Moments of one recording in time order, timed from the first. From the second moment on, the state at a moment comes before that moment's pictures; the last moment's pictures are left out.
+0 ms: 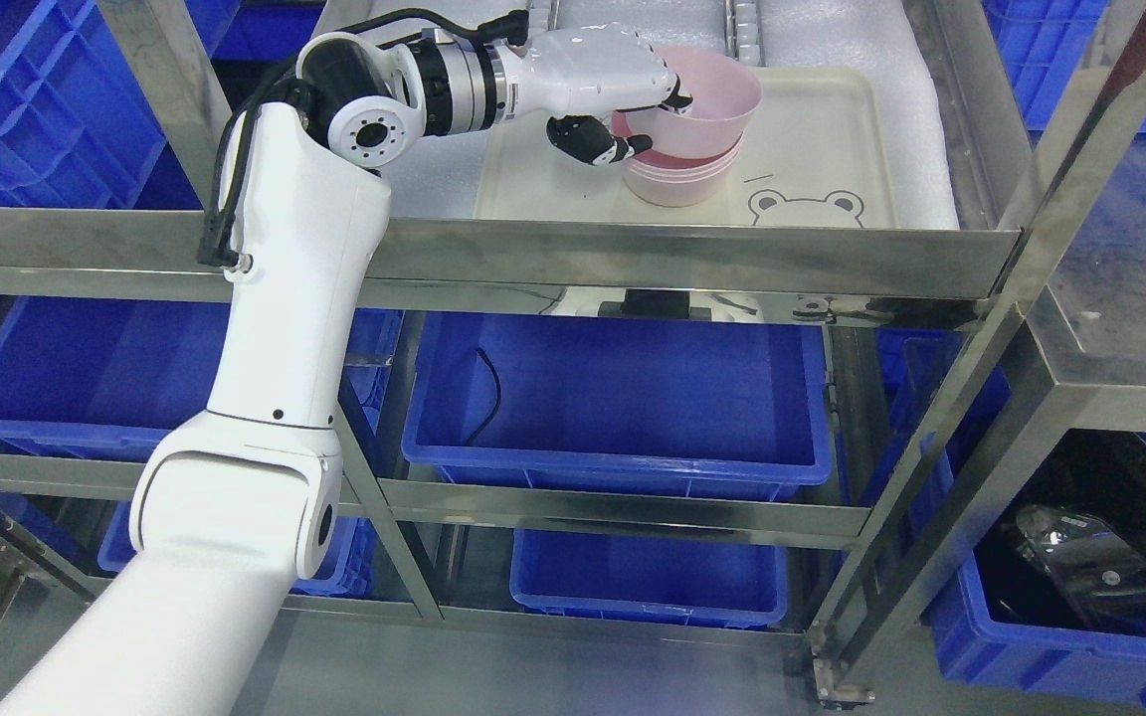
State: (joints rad) left arm -1.01 0.02 -0.16 -1.10 -0.89 -0.79 -0.88; right arm 0.00 0.00 0.05 0.00 0.06 -0.08 -0.03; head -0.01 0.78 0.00
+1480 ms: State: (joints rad) left arm -0.86 0.02 -0.20 -1.23 -0.19 -0.67 -0.64; right arm 0.00 0.00 0.05 0.00 0.06 -0.08 -0.03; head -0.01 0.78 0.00
